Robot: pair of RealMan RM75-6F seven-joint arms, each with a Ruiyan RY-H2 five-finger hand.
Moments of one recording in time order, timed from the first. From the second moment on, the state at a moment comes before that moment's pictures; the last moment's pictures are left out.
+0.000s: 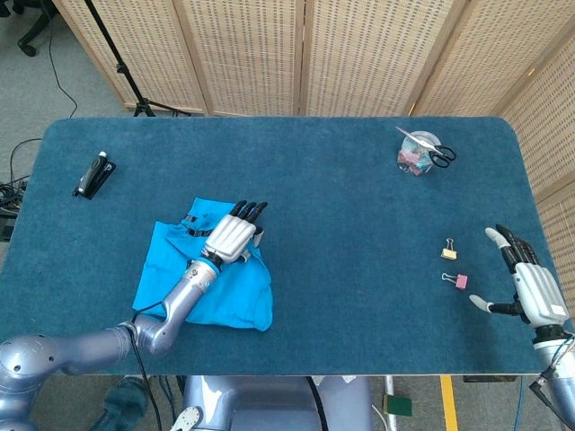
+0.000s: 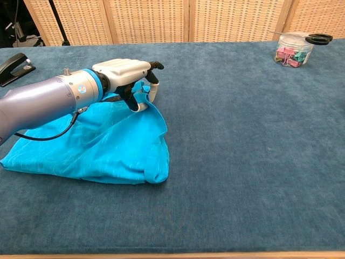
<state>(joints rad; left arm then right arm) -0.97 -1.77 -0.18 -1.15 1.08 0.84 0.30 0.22 -1.01 0.11 -1.62 -1.41 1.26 0.40</state>
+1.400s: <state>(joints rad) -0.98 -1.84 -0.17 -1.04 1.31 0.92 0.35 0.23 -1.01 0.11 -1.62 -1.41 1.24 0.40</state>
